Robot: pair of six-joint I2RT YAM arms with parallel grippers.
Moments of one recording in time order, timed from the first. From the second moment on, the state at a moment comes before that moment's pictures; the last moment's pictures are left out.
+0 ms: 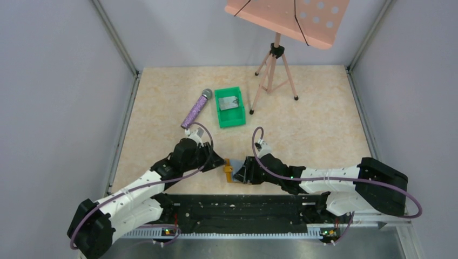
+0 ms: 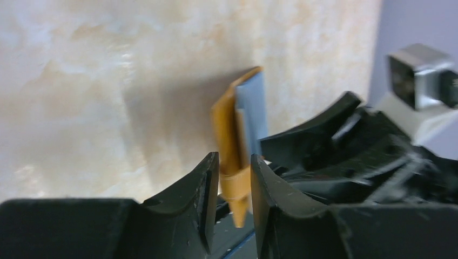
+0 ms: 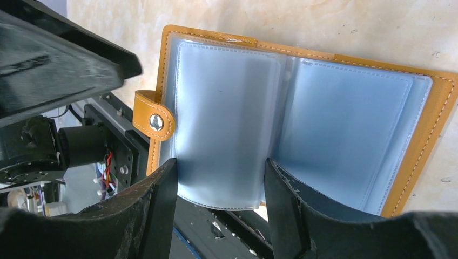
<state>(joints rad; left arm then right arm) -0.66 0.91 0.40 -0.12 0.20 -0.95 1.12 1.29 0.42 0.30 0.11 1.00</state>
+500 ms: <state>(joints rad) -0.67 0.97 0.35 0.12 0.33 -1.02 1.12 1.29 0.43 0.29 0.11 0.99</state>
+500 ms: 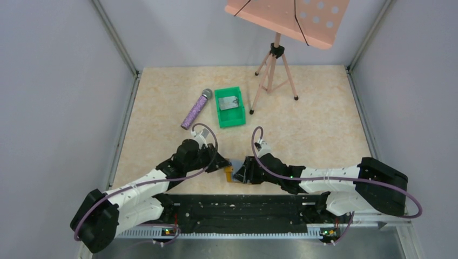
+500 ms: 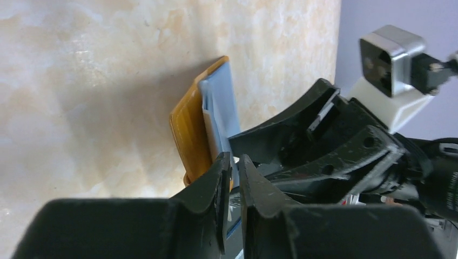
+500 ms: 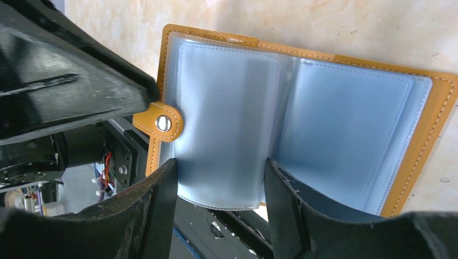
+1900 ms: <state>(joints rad) -0.73 1.30 0.32 0.37 0.42 -1.03 1.12 1.24 0.51 0.07 0.17 0.92</state>
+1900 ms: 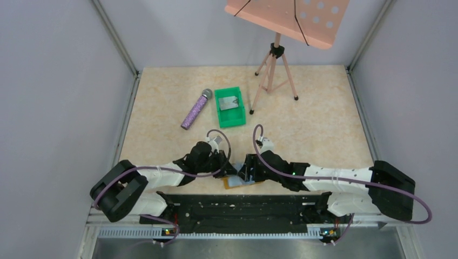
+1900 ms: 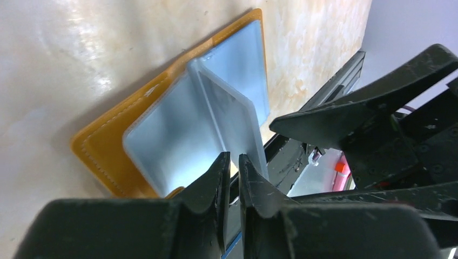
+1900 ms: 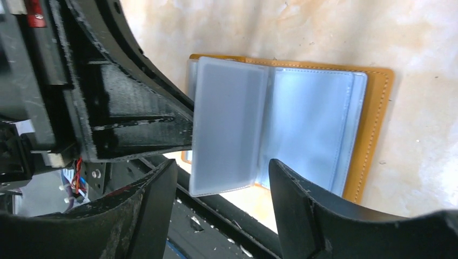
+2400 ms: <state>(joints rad) -0.77 1.37 0.41 0.39 0.41 -1.03 1.12 1.11 0.51 -0.07 0.26 0.87</state>
